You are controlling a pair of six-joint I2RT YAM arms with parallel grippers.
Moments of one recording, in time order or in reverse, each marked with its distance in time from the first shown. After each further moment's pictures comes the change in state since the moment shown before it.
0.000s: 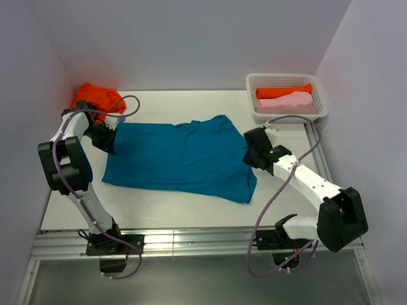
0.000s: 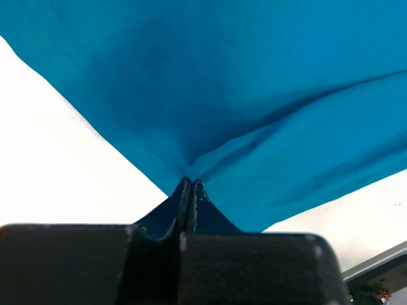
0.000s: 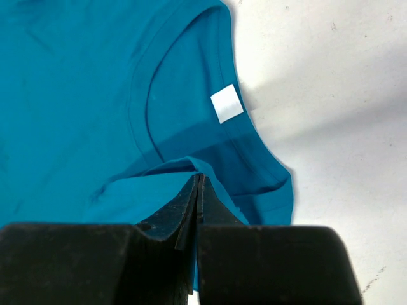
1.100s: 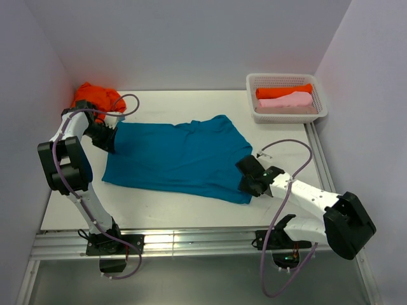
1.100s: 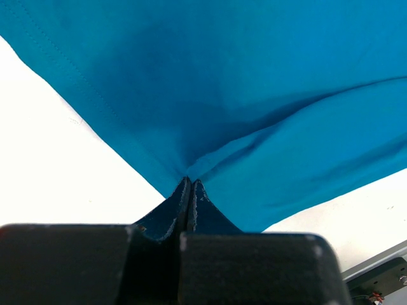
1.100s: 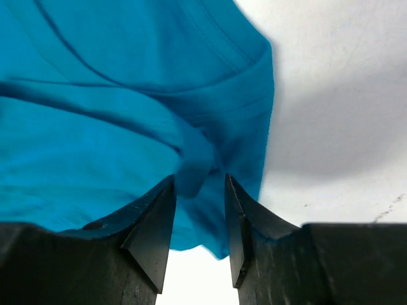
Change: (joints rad) left arm 0.000 0.000 0.007 0.006 0.015 -0.024; right arm 0.199 -0.090 -0.272 -0.039 -0.037 0.197
